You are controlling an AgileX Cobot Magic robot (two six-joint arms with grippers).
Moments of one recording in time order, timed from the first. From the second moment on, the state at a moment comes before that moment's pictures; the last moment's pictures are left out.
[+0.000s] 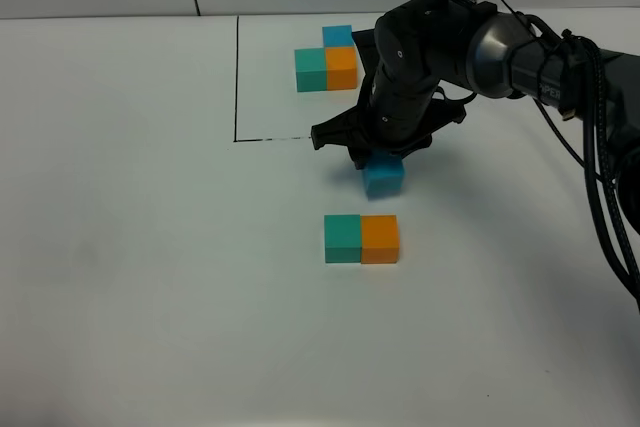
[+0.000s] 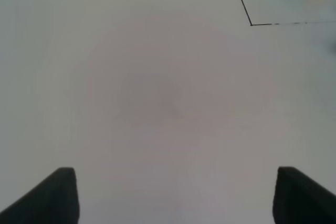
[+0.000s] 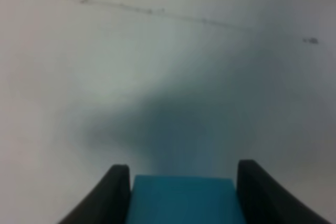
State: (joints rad) left arm 0.02 0.00 -0.50 -0.06 1.04 0.04; right arm 0.54 2.23 -1.70 -0.03 0.85 0.38
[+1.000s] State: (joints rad) left arm 0.02 0.00 -0.50 -0.06 1.04 0.04; right arm 0.57 2.25 -1.64 -0.01 0.85 0.52
